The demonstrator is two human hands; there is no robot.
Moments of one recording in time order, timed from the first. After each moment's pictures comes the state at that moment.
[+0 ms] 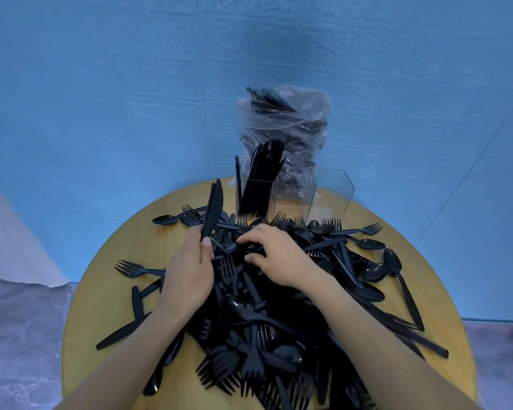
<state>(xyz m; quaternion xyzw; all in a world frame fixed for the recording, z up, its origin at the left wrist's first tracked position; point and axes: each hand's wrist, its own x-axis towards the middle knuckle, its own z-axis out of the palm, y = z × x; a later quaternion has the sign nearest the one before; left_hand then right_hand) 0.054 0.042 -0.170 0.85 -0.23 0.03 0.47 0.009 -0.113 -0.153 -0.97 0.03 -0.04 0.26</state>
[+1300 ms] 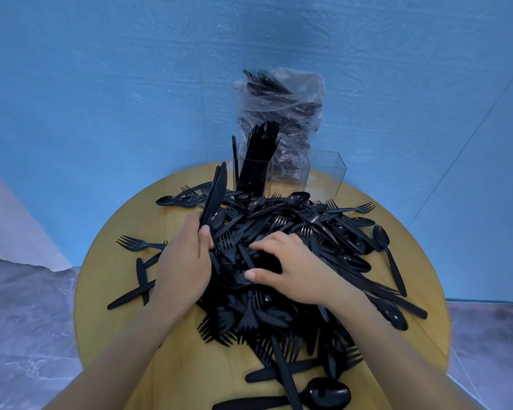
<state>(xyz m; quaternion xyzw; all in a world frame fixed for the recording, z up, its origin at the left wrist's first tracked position) 0.018 0.061 -0.167 0.86 -0.27 0.09 0.43 -0.065 -0.100 -0.151 -0.97 0.04 0.02 0.25</state>
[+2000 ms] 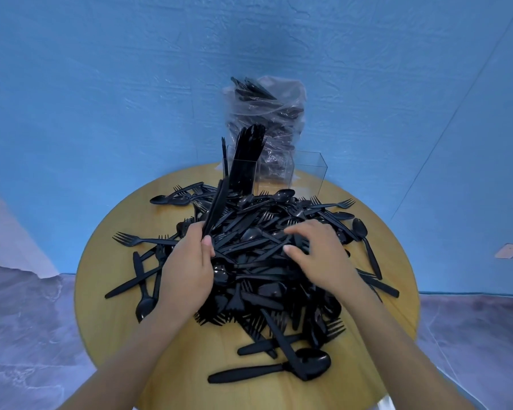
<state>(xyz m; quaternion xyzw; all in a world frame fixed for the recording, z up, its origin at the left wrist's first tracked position) -0.007 0.065 -0.179 0.86 -0.29 0.10 0.41 -0.104 -0.120 -0.146 -0.95 0.19 -0.13 0.23</state>
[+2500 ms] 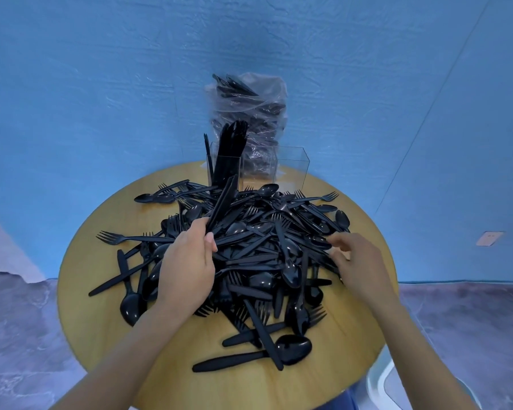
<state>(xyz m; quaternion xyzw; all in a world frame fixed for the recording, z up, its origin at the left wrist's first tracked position) -0.023 0.050 -0.175 0.86 -0.33 0.12 0.37 -0.166 -0.162 -0.169 -0.89 0.31 -0.22 0.25</state>
